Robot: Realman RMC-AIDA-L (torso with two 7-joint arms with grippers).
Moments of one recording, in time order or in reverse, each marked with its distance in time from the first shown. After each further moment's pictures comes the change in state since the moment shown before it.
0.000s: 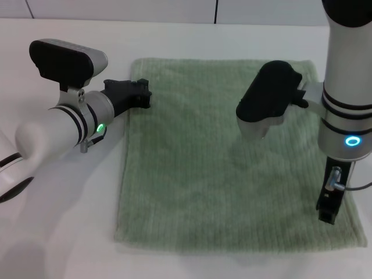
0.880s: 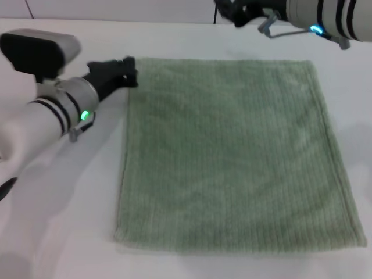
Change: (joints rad) left arm 0.123 0.011 -0.111 0.168 0.002 0.031 0.050; right arm -0.414 0.006 0.123 -0.379 0.046 -1.220 -0.199
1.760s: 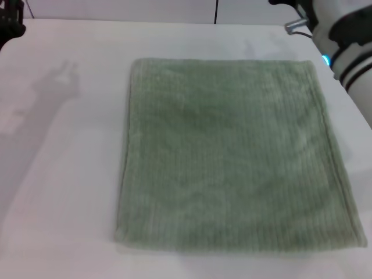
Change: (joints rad) left arm 0.250 0.008 -0.347 -0.019 0.000 0.751 0.109; right arm -0.086 0.002 -0.291 0.520 0.131 -1.182 0.194
